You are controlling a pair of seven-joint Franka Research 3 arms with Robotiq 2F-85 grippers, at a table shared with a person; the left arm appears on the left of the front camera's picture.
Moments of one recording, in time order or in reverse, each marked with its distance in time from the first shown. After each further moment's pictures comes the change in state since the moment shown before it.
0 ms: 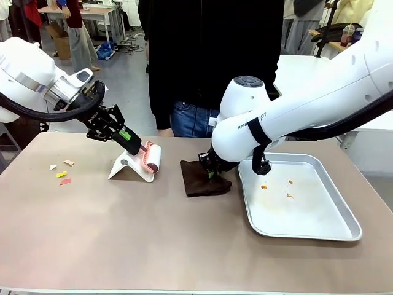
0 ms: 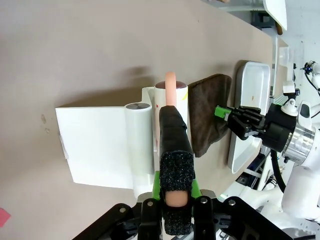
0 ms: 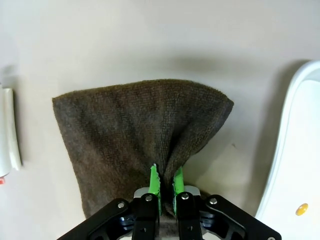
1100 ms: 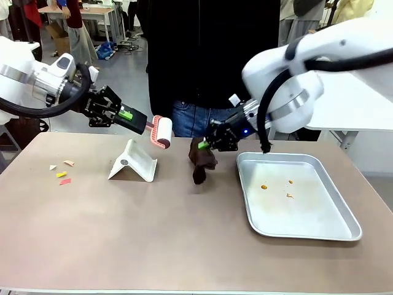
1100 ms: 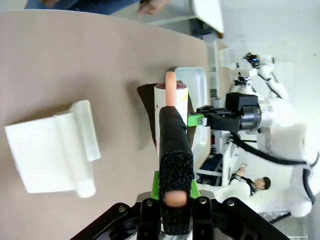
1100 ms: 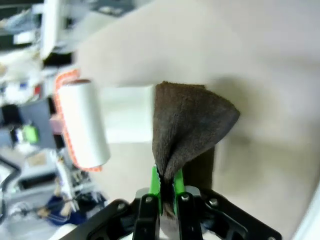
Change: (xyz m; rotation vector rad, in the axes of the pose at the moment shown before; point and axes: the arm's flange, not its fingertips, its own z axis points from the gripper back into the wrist) left arm -0.021 -0.016 0.032 -0.305 -0.079 -0.094; right arm 0.020 -0.056 0.068 0.762 0.022 -0.116
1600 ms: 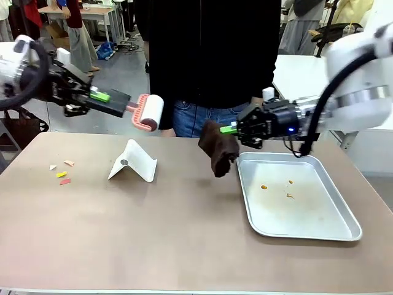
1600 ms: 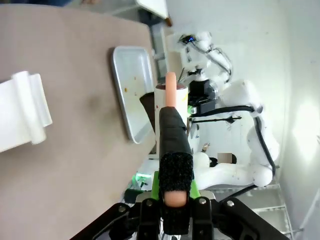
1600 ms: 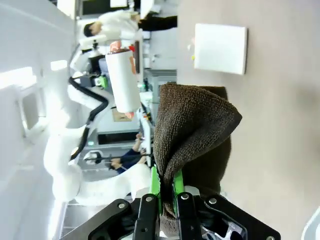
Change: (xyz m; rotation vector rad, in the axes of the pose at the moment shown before) left arm -0.059 -0.024 0.086 -0.243 0.029 -0.068; right arm -0.076 -0.021 0.108 0.440 0.128 -0.021
